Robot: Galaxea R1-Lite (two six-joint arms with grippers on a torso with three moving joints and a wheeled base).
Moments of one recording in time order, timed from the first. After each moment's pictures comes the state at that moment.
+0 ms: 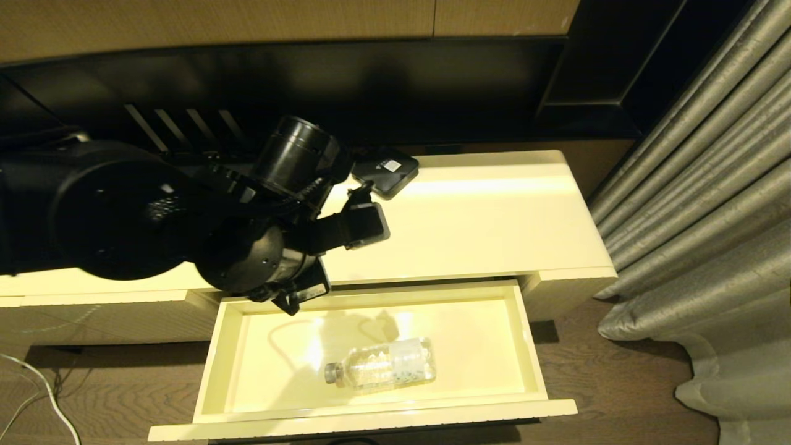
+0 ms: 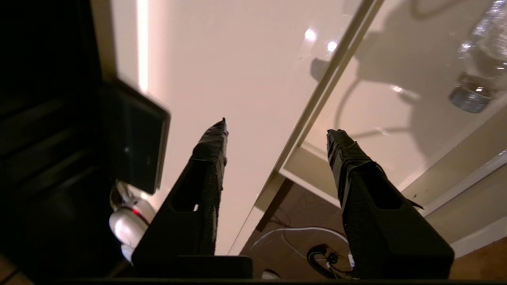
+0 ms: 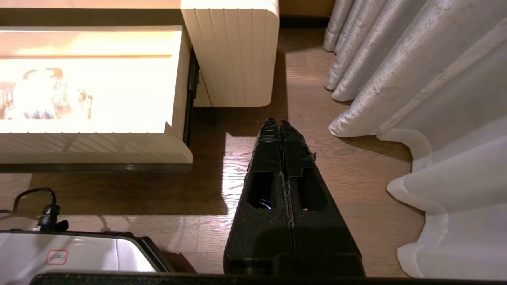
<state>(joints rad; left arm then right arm) -0.65 1.71 -1.37 0.40 0.60 0.79 0.01 0.00 0.00 0.00 0.00 0.02</state>
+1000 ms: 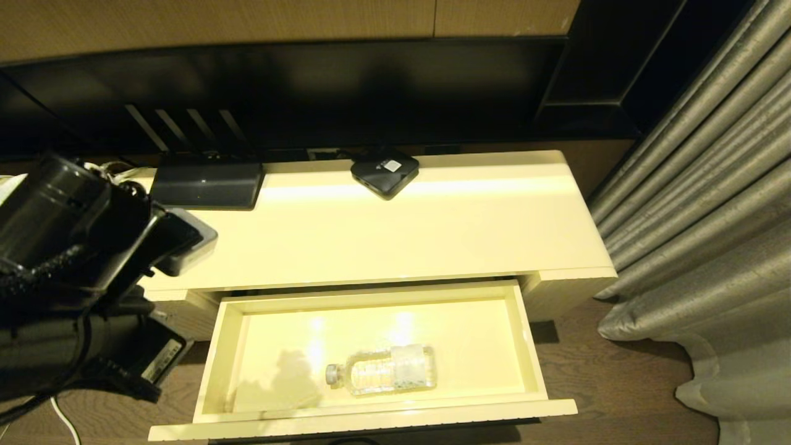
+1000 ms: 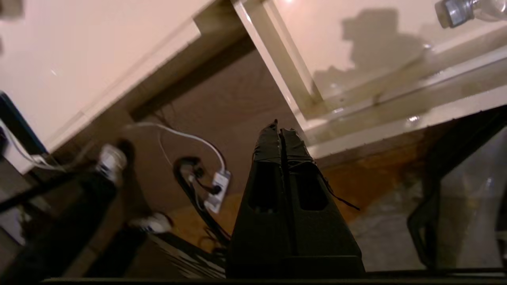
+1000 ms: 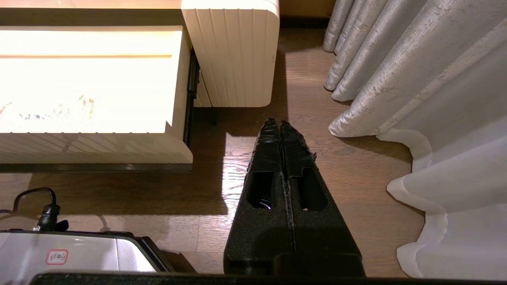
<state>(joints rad) -0.57 1.32 -1.05 0.67 0.60 0.09 0.01 0.00 0.00 0.00 0.00 0.02</state>
